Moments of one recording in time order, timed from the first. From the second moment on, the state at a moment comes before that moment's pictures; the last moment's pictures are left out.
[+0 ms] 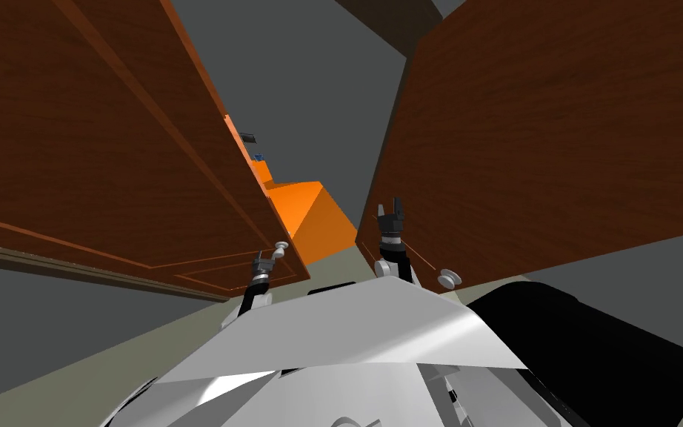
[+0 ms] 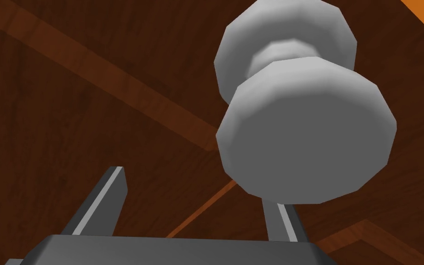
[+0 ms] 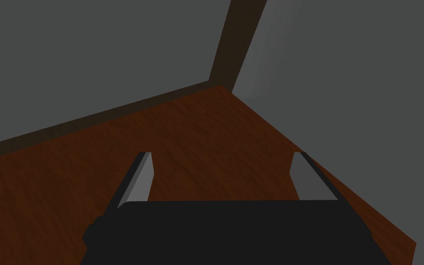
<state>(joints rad) -0.04 0.33 -0.08 -0.69 0.37 -0.83 0.63</state>
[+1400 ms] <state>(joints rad) -0.06 0.29 -0.13 -0.68 0.44 -0.85 0.83</state>
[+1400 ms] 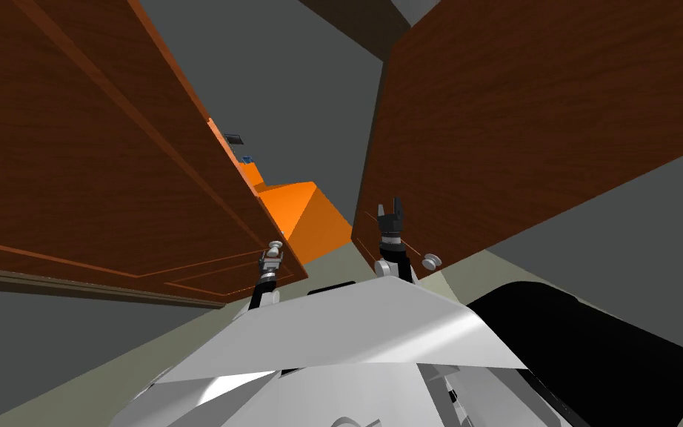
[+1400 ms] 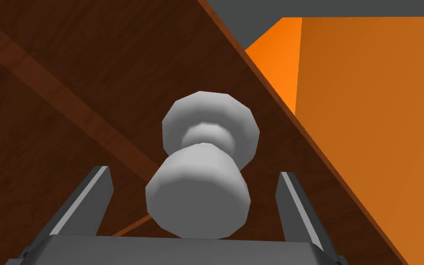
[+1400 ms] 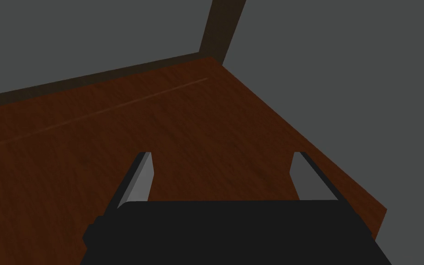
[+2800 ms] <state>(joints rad) -0.05 0.26 -0.19 -0.72 0.58 -0.83 1.18</state>
